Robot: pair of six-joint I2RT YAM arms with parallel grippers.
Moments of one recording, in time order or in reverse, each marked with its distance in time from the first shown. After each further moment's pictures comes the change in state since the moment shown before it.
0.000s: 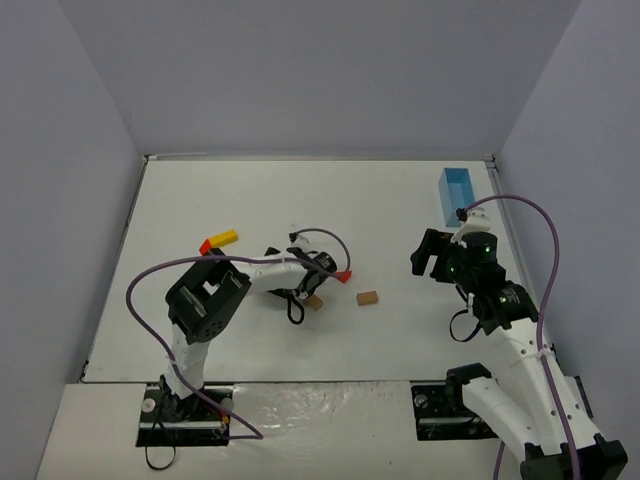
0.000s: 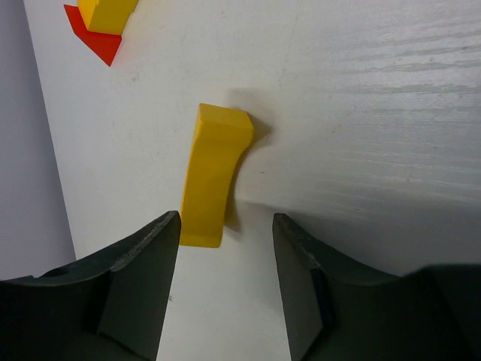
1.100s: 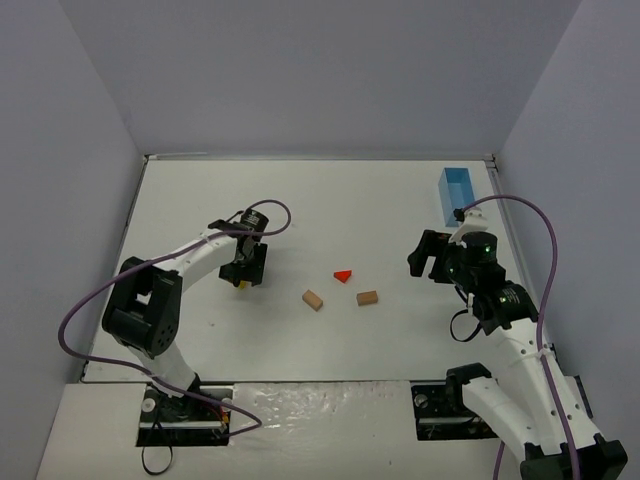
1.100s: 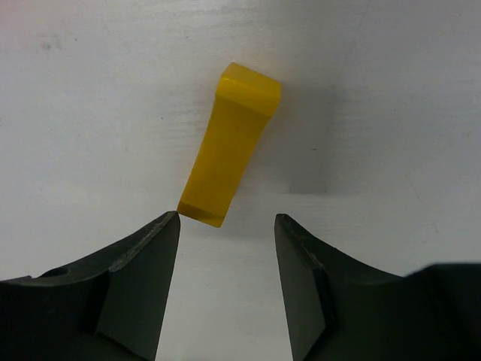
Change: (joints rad) left arm 0.407 -0.299 -0.127 0.102 0.681 0.271; right arm 0.001 -0.001 -0.002 0.000 -0.043 -0.009
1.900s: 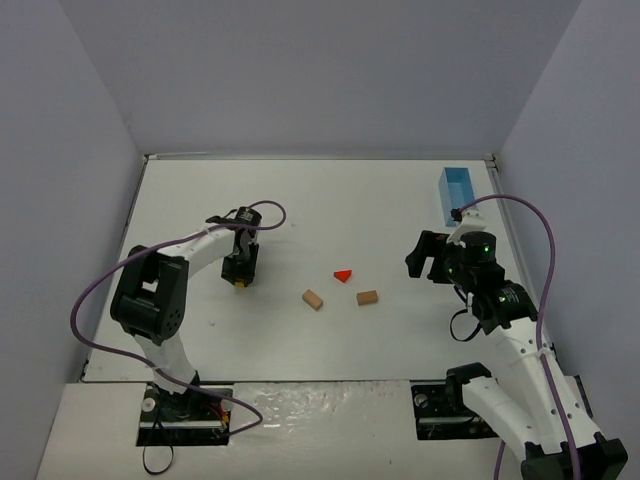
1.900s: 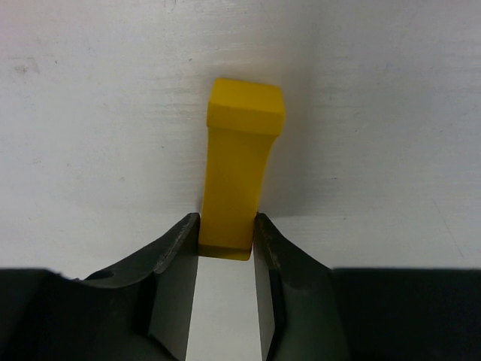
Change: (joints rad) left arm 0.080 0.092 0.030 0.009 0.085 0.057; right arm 0.009 0.004 -0.001 0.000 -0.024 -0.011
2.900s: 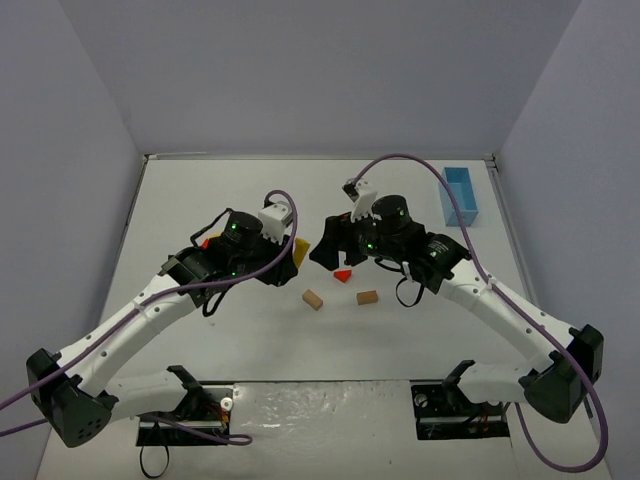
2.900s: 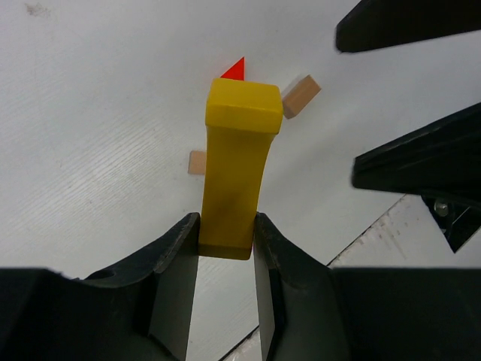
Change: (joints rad) left arm -0.350 -0.630 -0.031 0.109 0.247 -0.016; right arm 0.506 0.453 0.372 0.176 -0.196 0.101
